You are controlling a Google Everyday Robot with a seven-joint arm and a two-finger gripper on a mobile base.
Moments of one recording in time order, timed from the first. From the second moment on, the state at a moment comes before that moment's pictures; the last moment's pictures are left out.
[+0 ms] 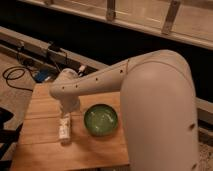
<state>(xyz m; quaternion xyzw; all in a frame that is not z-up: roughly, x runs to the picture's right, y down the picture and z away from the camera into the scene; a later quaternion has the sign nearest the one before) -0.181 0.144 0.762 -0.27 0.16 0.61 0.73</state>
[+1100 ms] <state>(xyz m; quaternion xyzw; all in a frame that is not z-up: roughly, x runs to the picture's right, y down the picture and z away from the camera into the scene) -0.218 0.170 0.767 -0.33 0.16 0.58 0.73</state>
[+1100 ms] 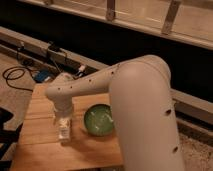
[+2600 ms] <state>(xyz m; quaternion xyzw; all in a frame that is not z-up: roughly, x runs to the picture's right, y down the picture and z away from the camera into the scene) -0.244 0.209 0.803 -0.35 0.18 0.53 0.75</state>
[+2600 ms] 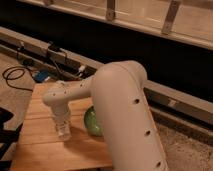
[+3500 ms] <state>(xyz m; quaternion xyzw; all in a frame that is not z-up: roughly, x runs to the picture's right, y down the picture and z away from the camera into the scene) -0.199 0.132 0.769 -0.27 0.13 0.56 0.77</state>
